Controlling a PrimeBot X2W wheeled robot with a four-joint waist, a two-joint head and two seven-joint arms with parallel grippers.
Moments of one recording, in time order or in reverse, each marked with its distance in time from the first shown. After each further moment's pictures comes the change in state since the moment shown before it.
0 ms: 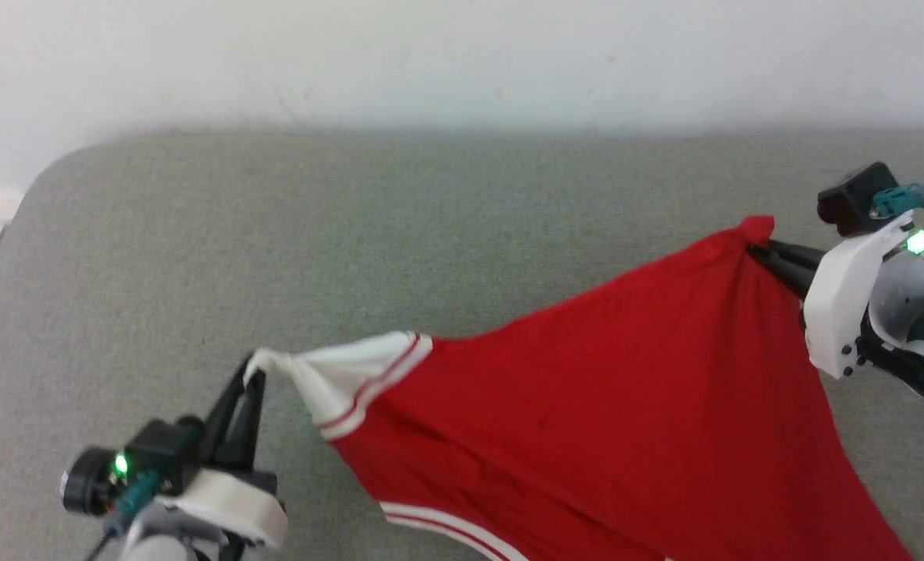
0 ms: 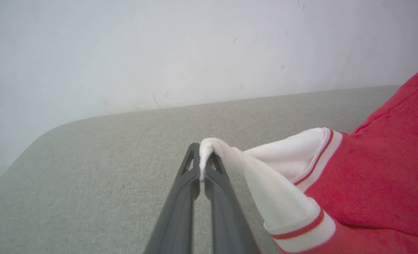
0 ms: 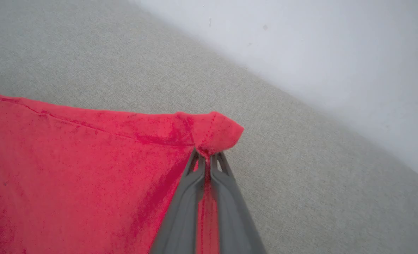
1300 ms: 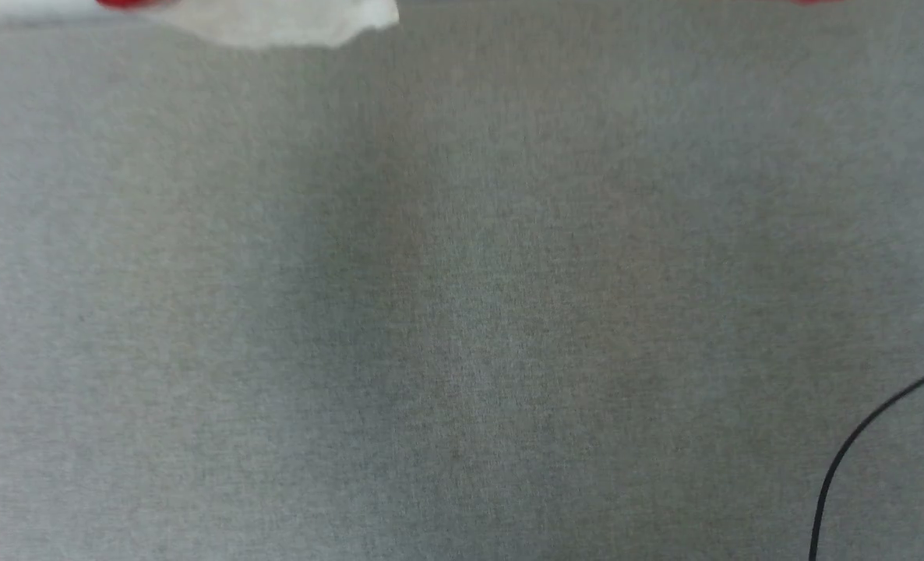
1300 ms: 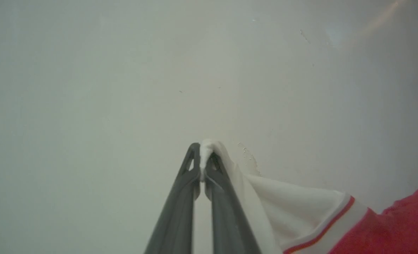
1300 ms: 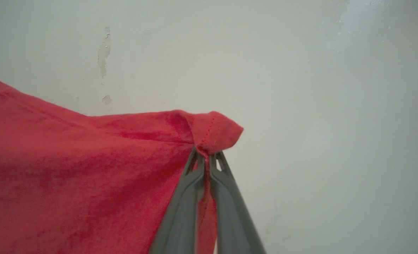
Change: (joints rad) left arm -1.567 0.082 0.019 0.321 0.003 -0.125 0.055; right arm -0.740 0.276 -0.596 0.116 -0.553 0.000 -0.249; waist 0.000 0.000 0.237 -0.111
